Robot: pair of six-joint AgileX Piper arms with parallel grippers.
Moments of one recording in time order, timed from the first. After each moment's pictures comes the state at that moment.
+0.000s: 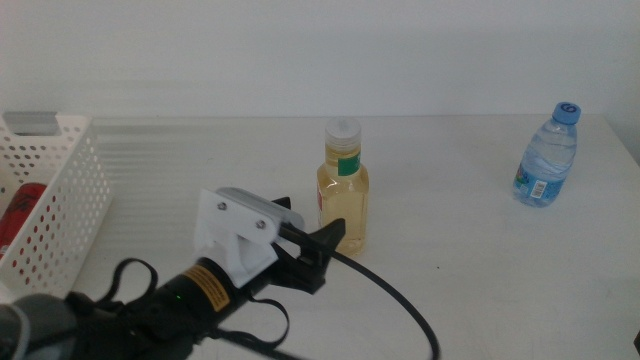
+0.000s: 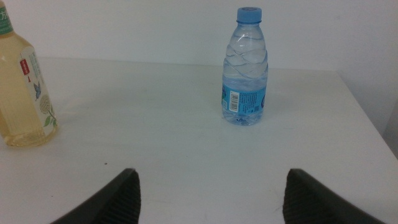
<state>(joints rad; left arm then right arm) -0.64 1.69 -0.46 0.05 -1.05 -0.21 0.08 -0.01 0.03 0.13 0.22 -0.11</state>
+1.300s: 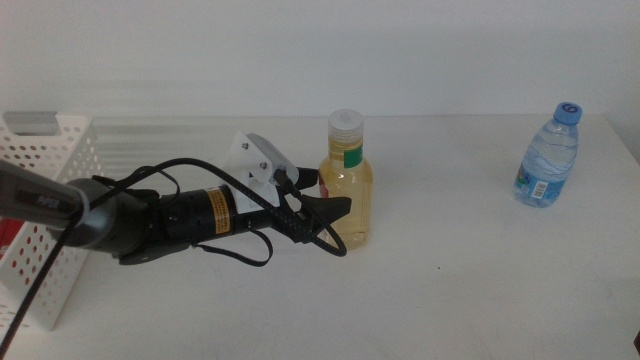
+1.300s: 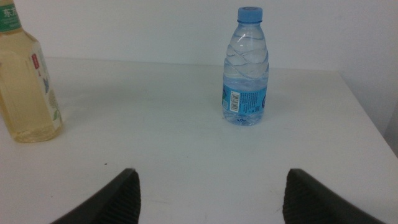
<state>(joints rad) -0.27 2.01 -0.93 1.00 -1.03 -0.66 0.08 -0.01 0.03 0.13 0.22 -0.11</state>
